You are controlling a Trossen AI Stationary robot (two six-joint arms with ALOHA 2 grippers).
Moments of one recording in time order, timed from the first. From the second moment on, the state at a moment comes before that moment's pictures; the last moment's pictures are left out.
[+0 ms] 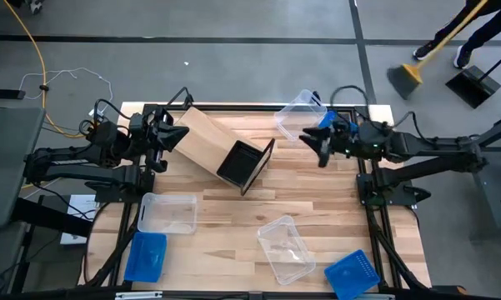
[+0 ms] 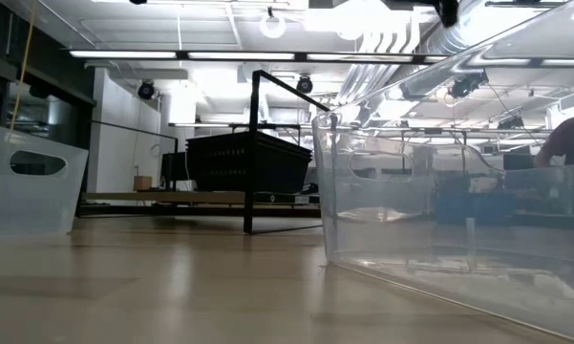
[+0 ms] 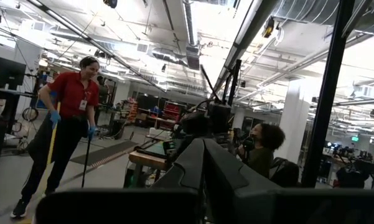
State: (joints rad) left arm 0.21 0.59 0.60 0.36 -0.06 -0.21; right arm 0.01 0.89 0.95 -0.28 0.41 0.48
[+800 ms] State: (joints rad) left arm 0.21 0.59 0.60 0.36 -0.07 -0.21; right arm -0.46 1.12 0.80 -1.23 0.57 1.55
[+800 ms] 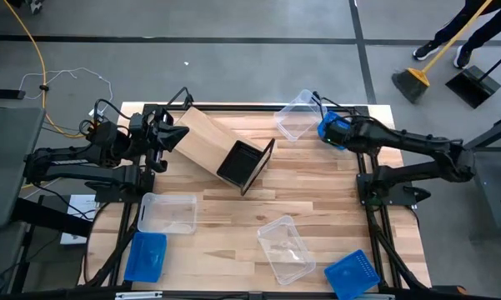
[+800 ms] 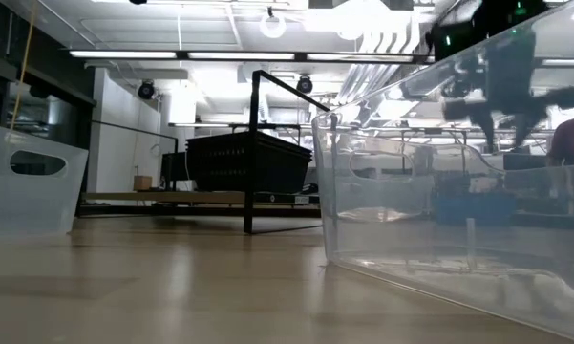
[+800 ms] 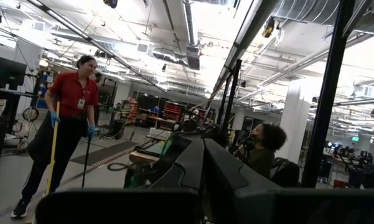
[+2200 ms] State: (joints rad) left arm 0.21 0.59 0.60 0.36 -0.09 -0.21; right arm -0.79 1.12 0.51 -0.75 0.48 1.47
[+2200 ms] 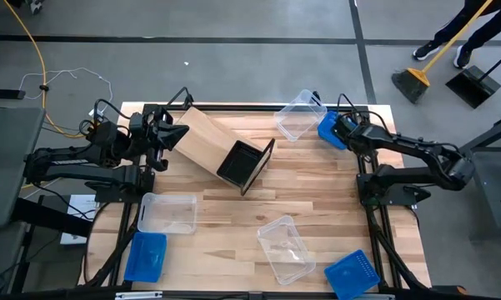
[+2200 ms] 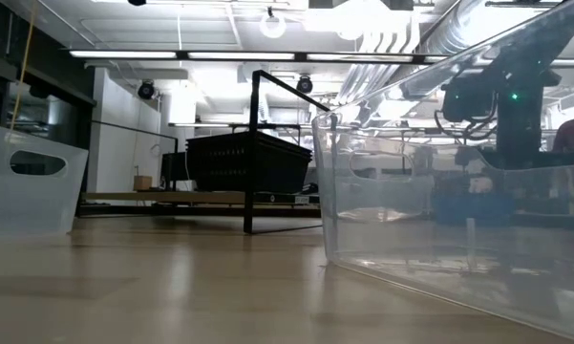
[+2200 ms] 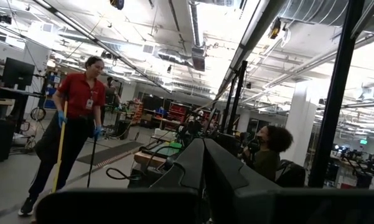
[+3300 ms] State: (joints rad) left arm 0.21 0.59 0.60 0.36 -0.09 -0.21; right arm -0.51 0.74 0.91 -0.84 0.86 1.10
